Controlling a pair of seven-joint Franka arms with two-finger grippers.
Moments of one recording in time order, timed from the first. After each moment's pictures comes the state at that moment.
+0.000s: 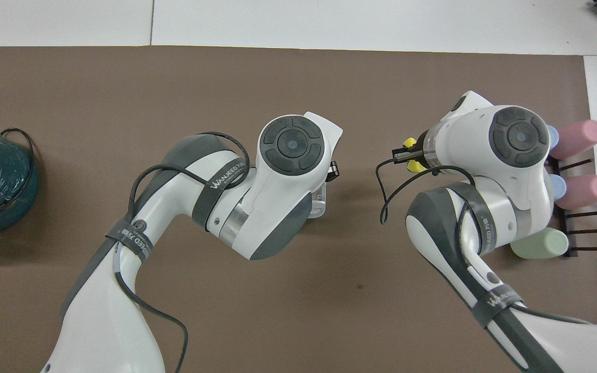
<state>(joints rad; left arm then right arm) -0.65 0.40 -0.02 -1.45 -0.01 1.87 -0.90 0.10 0.16 0.22 -1.91 -0.09 2.27 0.26</state>
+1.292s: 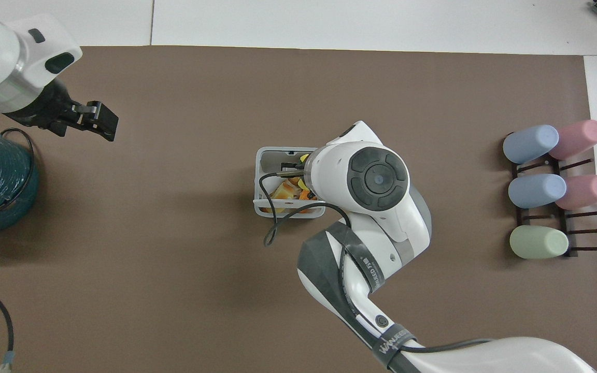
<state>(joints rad) -0.12 0.21 -0.01 -1.36 0.00 1.49 0.08 0.38 0.31 0.22 -1.78 -0.04 2.38 0.65</state>
